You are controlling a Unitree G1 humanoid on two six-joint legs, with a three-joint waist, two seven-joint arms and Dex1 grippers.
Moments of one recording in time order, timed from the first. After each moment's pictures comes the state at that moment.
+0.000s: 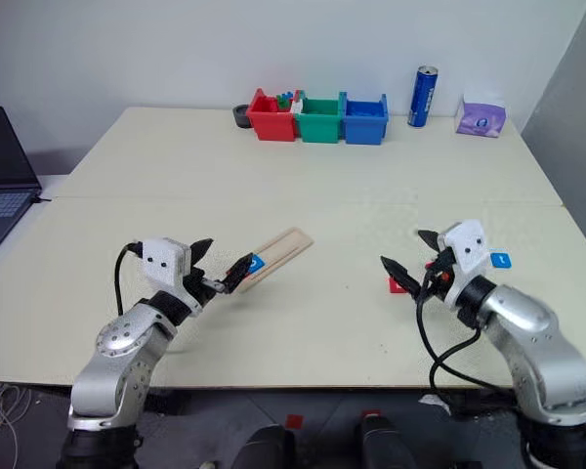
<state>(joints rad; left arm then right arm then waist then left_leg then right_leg) -0.15 0.41 0.14 -0.21 -0.34 0.36 -0.48 -0.23 -0.57 -0.14 -0.48 0.49 0.67 0.62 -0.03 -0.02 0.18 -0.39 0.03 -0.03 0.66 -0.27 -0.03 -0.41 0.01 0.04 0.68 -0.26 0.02</state>
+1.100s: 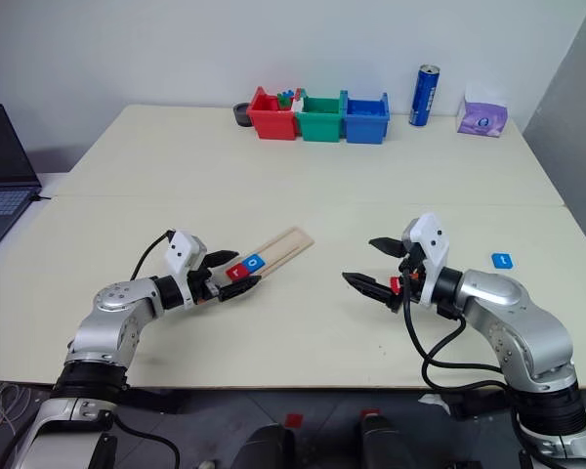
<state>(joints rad) -0.43 0.56 0.05 0.37 -0.27 0.19 -0.95 -0.34 -0.57 -0.02 -0.44 0.58 0.74 0.71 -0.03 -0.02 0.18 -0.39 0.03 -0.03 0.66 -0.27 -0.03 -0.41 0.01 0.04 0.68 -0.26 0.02</state>
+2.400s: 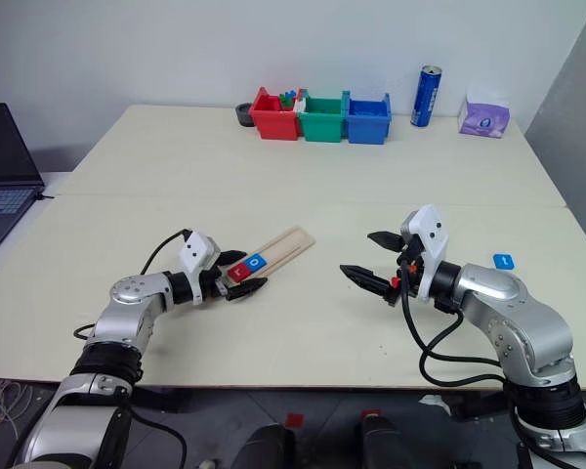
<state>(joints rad) -0.55 0.53 0.01 0.65 -0.17 0.00 -1.02 -0.37 -0.57 -0.02 -0.44 0.61 0.77 0.66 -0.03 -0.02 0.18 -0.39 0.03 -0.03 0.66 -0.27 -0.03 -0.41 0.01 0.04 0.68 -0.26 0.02</state>
